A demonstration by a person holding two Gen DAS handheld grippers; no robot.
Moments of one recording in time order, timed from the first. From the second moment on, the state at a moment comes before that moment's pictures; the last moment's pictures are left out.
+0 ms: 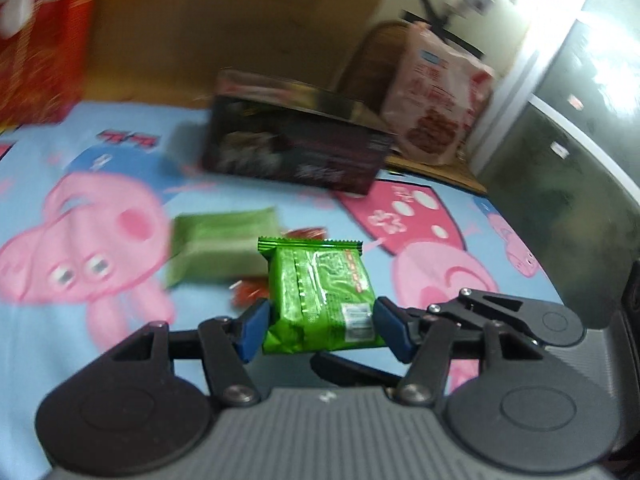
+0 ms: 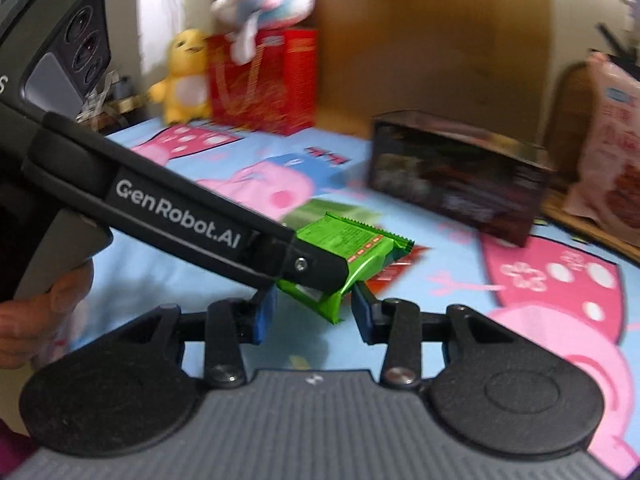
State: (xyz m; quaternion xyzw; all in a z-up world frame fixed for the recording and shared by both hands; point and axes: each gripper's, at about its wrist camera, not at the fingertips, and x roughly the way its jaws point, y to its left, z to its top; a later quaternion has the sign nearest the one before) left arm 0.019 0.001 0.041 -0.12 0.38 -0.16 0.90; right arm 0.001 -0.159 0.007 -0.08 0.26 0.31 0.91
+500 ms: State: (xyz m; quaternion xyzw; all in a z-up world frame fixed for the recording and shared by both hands) left arm 0.087 -0.077 0.016 -0.06 0.43 -0.21 0.88; right arm 0.031 -0.219 -0.016 -0.03 0.30 0.26 0.92
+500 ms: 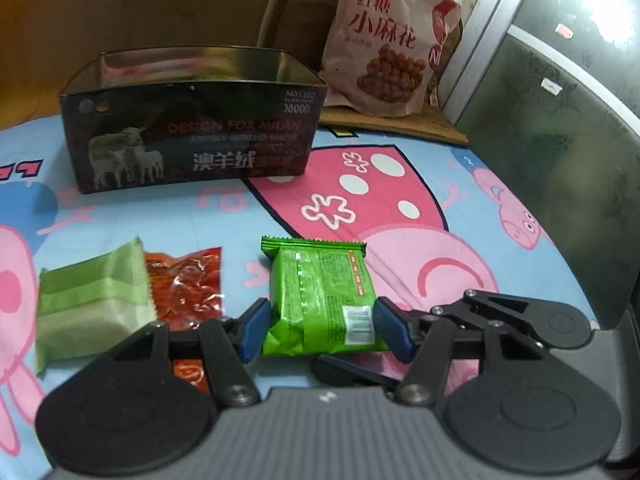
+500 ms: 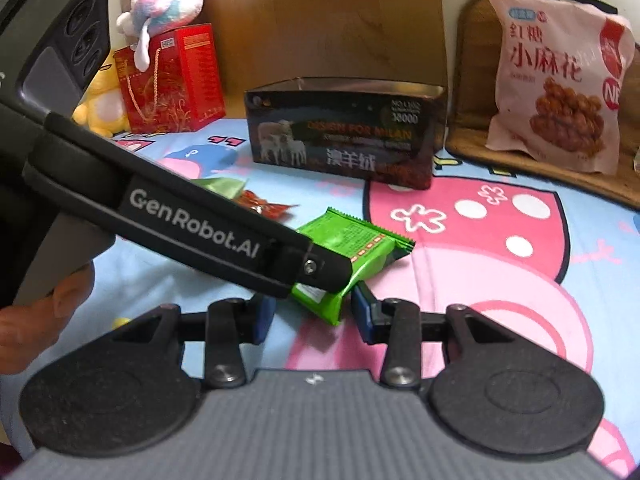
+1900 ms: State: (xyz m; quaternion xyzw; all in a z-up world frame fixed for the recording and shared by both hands) left arm 0.203 0.045 0.062 -0.14 0.32 -0.01 0.94; right arm 0.162 -0.255 0.030 0.11 0.20 0.21 0.95
